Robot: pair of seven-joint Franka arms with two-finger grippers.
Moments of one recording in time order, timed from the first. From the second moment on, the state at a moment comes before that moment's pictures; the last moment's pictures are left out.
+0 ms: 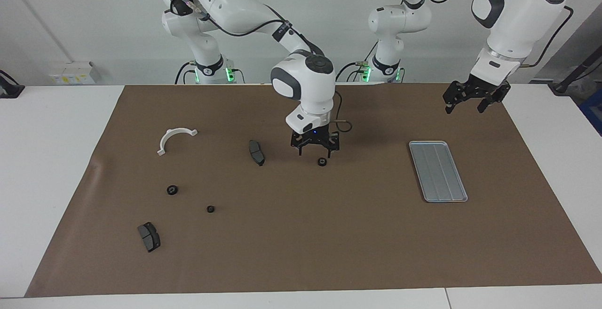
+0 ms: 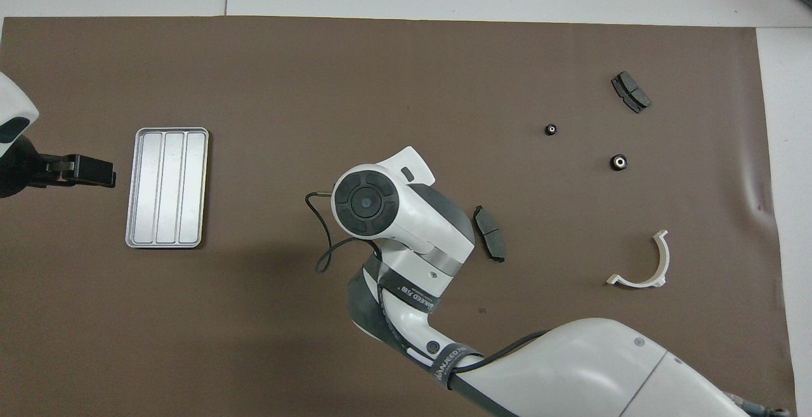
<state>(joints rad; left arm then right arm) 0.03 -0.09 -0.05 -1.83 0.00 1.77 0.04 0.32 0.58 0.48 -1.59 -0.44 2.19 1.10</state>
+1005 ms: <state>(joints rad) 0.02 -0.09 -0.05 -1.83 0.00 1.80 -0.07 0.33 0.66 0.49 -1.61 -0.50 2.22 1.10</state>
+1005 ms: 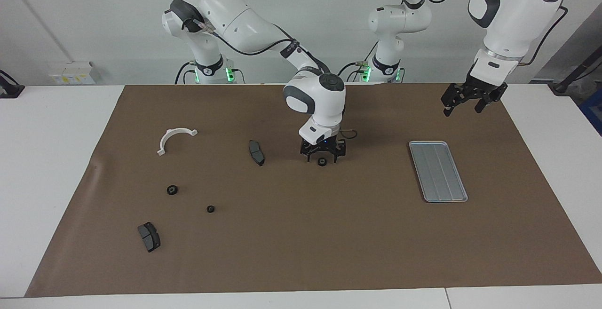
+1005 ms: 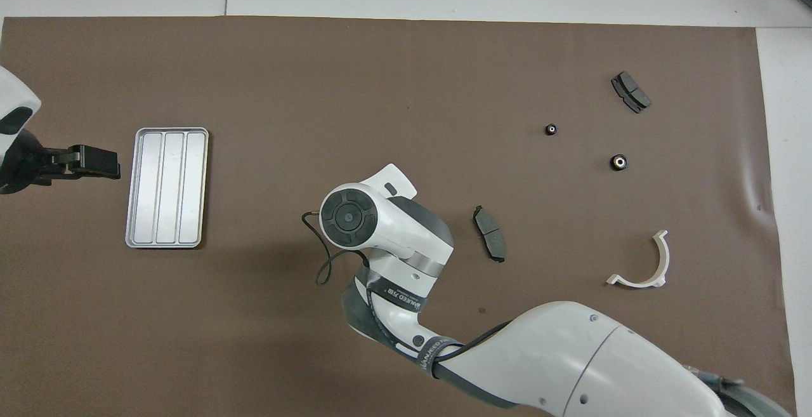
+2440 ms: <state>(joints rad) 0.02 -0.09 -0.05 -1.83 0.00 1.80 -0.07 0.32 0.65 0.49 -1.62 -0.50 2.25 1.10</state>
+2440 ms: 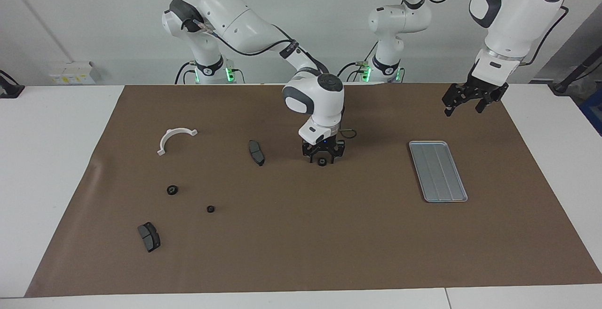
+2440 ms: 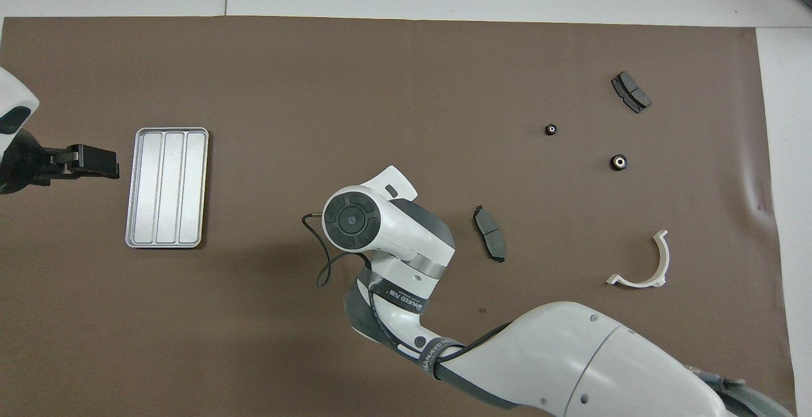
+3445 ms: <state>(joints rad) 0.02 -0.09 -0.05 -1.83 0.00 1.80 -0.07 0.31 0.64 0.50 -1.61 -0.47 2.26 1.10</state>
